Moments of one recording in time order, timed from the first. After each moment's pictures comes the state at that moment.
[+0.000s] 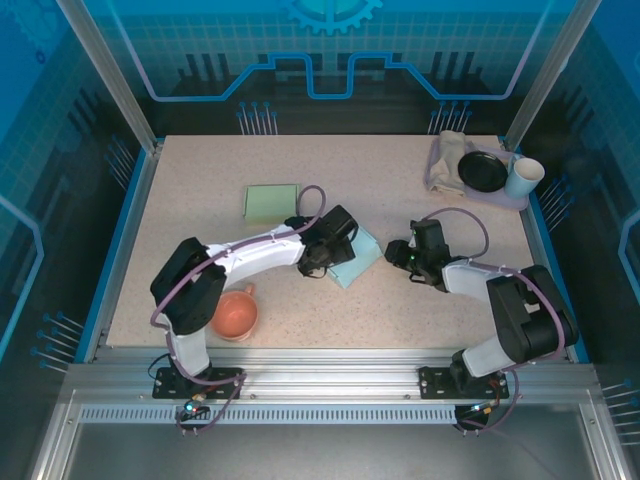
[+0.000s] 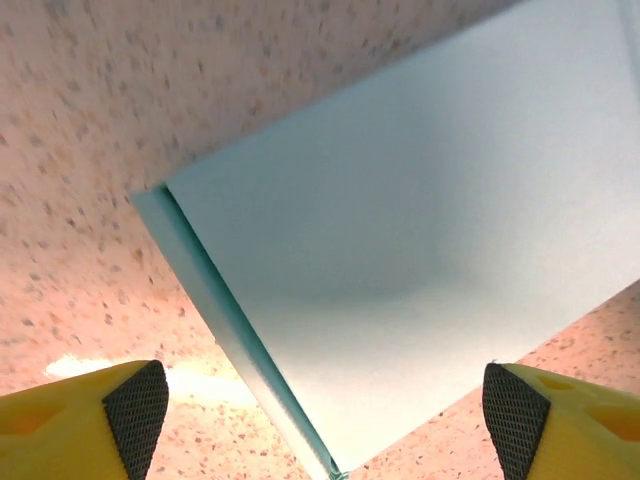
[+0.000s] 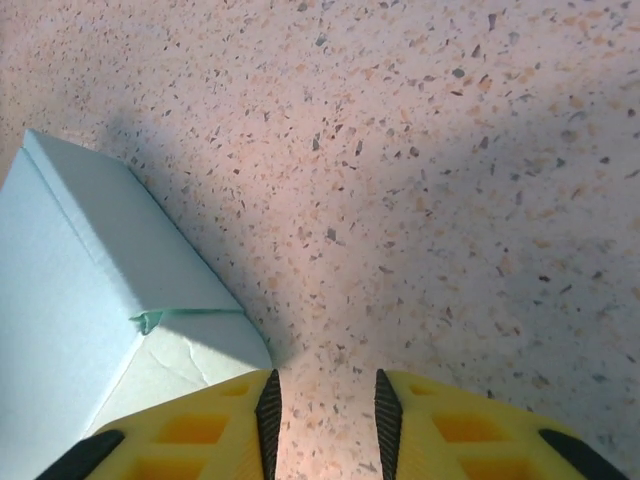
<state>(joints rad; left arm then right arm) -0.78 1.83 1.33 -0.68 -0.16 -1.13 0.28 1.48 0.55 0.11 -0.14 0.64</state>
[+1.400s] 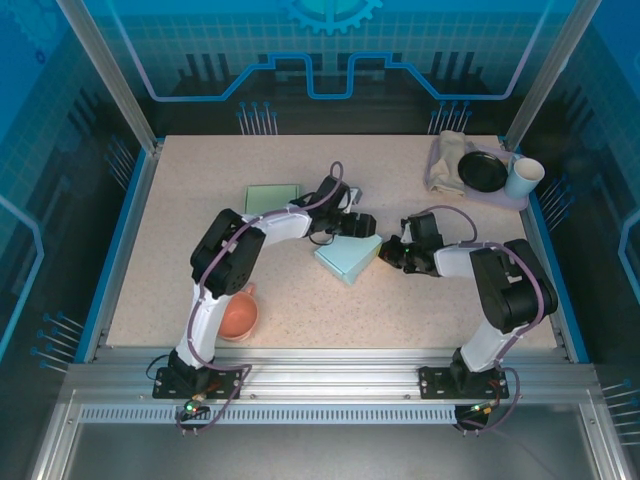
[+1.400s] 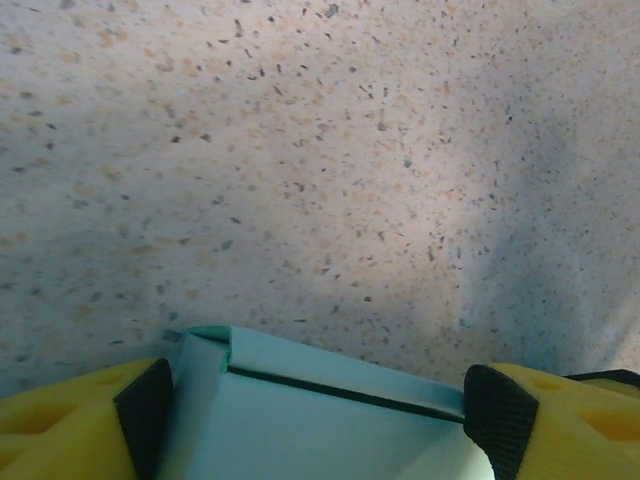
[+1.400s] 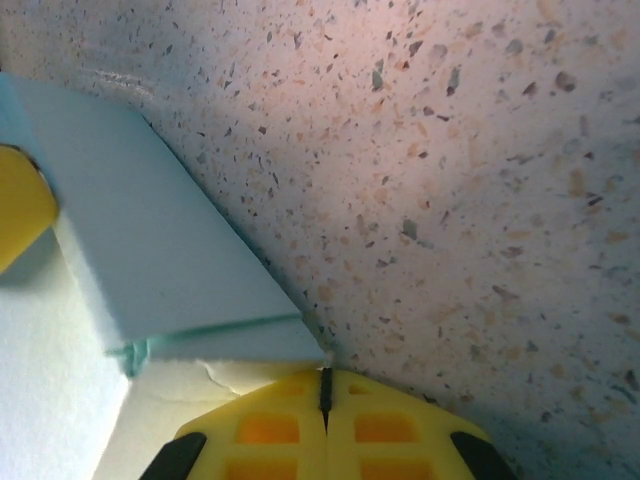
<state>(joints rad) -0.60 2.20 1.52 -0.15 0.35 -0.49 0.25 1.69 0.67 0.12 -0.37 0.71</state>
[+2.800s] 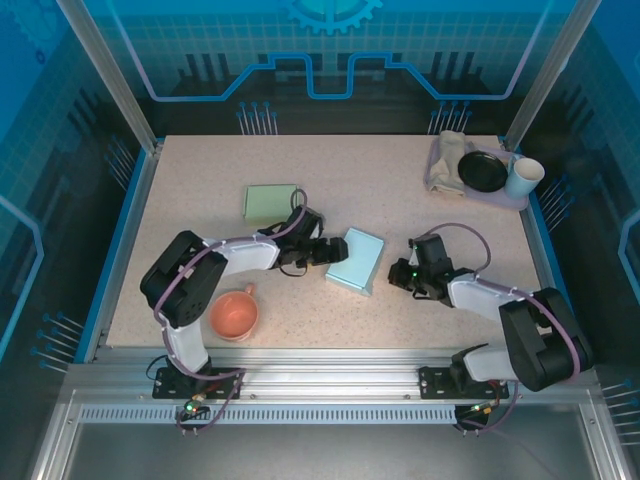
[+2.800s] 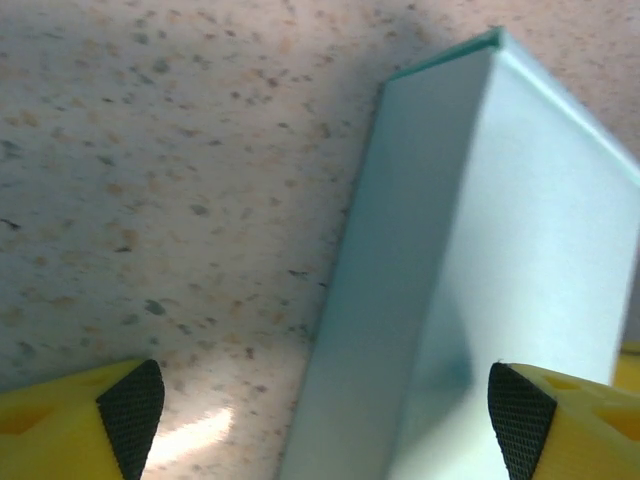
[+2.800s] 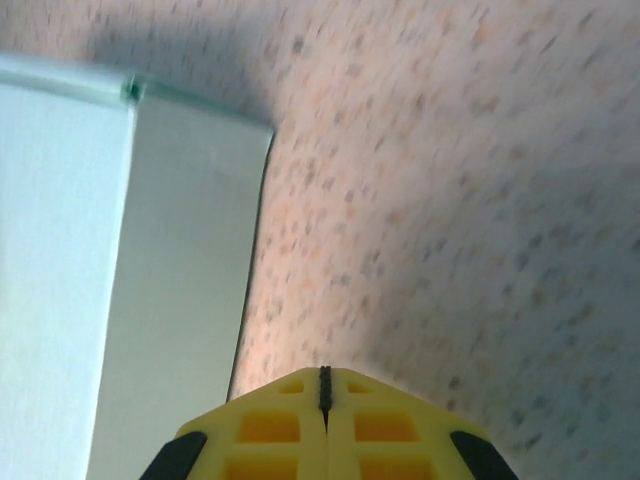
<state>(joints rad) -0.61 1.82 1.00 -0.08 0.24 -0.75 0.35 1.34 0.44 -0.04 -0.22 0.68</state>
